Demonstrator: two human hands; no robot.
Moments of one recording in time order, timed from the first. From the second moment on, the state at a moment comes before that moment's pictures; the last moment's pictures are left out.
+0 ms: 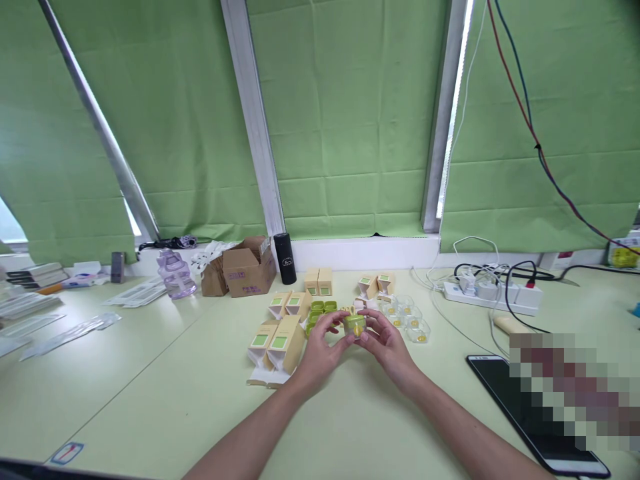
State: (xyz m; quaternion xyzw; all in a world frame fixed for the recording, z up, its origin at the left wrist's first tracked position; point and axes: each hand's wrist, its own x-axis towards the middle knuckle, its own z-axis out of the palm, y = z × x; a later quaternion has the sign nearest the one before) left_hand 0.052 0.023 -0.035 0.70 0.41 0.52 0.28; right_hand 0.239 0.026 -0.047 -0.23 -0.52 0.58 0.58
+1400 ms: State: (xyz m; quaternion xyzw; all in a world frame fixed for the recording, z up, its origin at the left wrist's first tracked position) left_hand 0.055 0.019 -0.033 0.69 0.39 0.52 0.33; right_hand 0.242 0.031 -0.052 -0.24 -0.44 0.60 0.62
